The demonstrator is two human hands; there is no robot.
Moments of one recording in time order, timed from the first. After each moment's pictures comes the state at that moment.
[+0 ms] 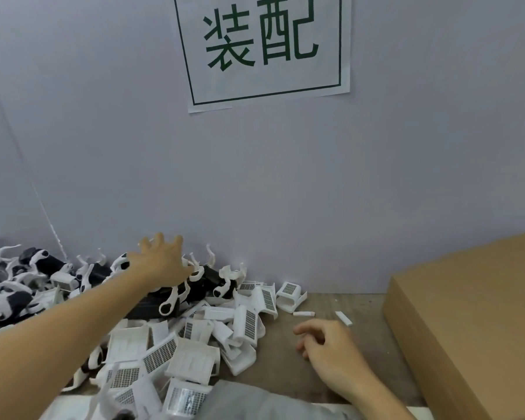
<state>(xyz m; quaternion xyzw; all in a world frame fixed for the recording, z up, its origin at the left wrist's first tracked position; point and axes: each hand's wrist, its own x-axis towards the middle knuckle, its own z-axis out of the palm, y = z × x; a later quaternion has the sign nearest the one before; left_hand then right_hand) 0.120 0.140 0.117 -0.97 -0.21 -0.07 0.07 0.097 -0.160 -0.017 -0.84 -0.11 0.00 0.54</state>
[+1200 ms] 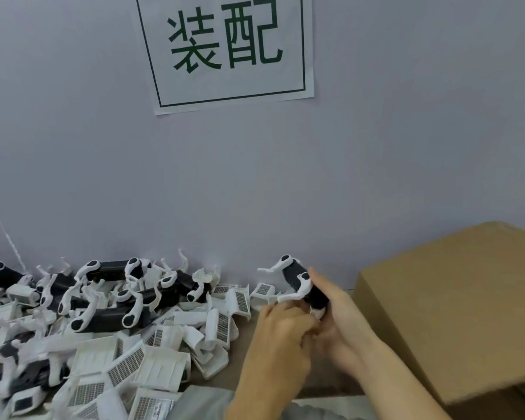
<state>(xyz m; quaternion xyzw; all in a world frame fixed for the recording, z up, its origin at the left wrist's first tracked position) 0.054 -0.078 0.022 -0.90 0.24 -0.29 -0.23 0.091 -0.200 0.042 -0.46 -0.02 0.18 0.87</state>
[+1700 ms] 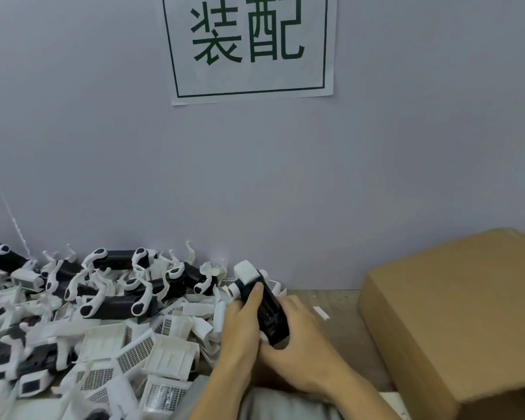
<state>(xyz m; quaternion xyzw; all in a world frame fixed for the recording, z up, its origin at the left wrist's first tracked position) 0.072 -0.044 0.024 -0.59 -0.12 -0.16 -0.79 0.071 -0.153 0.012 -0.83 -0.26 -0.09 0.48</state>
